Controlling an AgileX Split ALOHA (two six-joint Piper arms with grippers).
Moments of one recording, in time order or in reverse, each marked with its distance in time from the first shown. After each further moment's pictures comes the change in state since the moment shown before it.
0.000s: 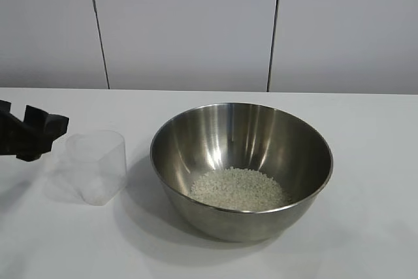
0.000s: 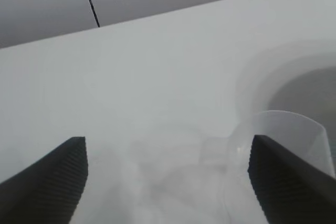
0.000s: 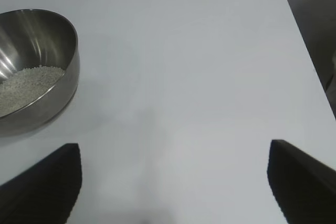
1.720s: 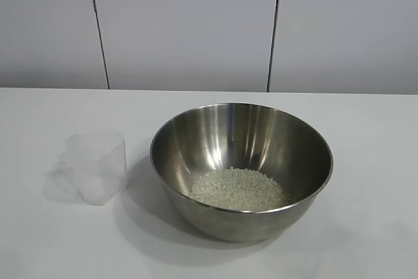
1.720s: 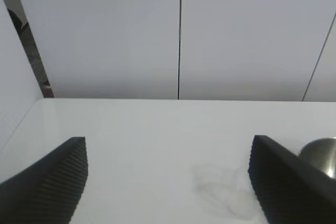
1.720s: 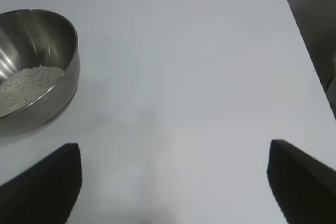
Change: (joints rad) left arm 0.537 -1.431 0.167 -0.088 0.930 -0.080; right arm 0.000 0.000 0.000 0.000 0.000 0.000
